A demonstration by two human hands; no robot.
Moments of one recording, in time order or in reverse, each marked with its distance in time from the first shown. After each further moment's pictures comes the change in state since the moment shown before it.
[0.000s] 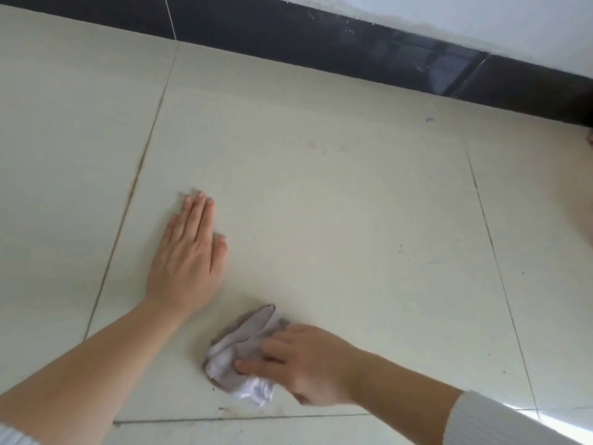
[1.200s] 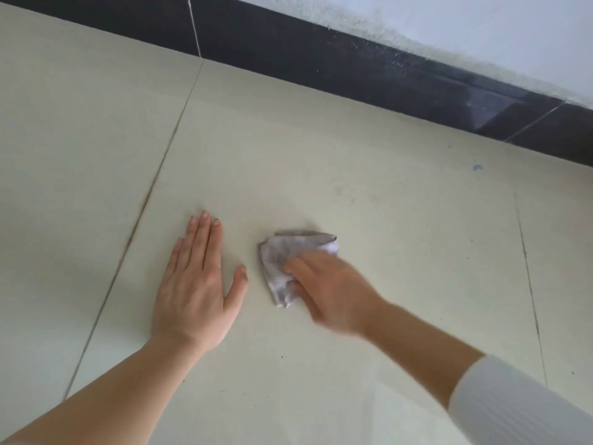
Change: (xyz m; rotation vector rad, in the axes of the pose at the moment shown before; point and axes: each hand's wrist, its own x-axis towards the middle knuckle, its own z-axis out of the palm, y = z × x) left_hand 0.046 0.011 -0.004 0.001 -0.095 -0.196; right_hand 0.062 0.141 -0.075 -0.071 0.122 0.283
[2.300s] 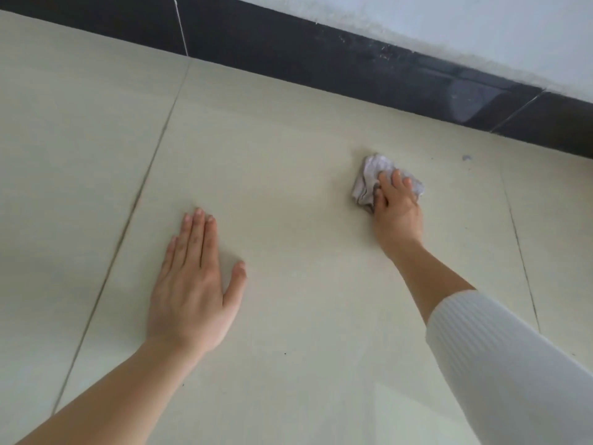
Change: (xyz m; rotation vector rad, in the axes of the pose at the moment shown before) left_hand 0.000 -0.002 0.005 0.047 0.029 0.030; right_hand 0.009 0.093 -0.024 0.025 0.340 0.973
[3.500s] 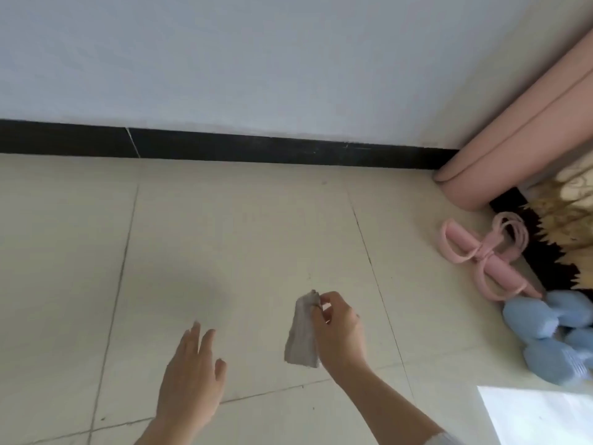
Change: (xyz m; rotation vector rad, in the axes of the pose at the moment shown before) left_hand -0.167 0.069 -0.144 -0.094 -0.461 0.046; right_hand -0.291 -0.042 -0.207 0.481 -0.101 0.459
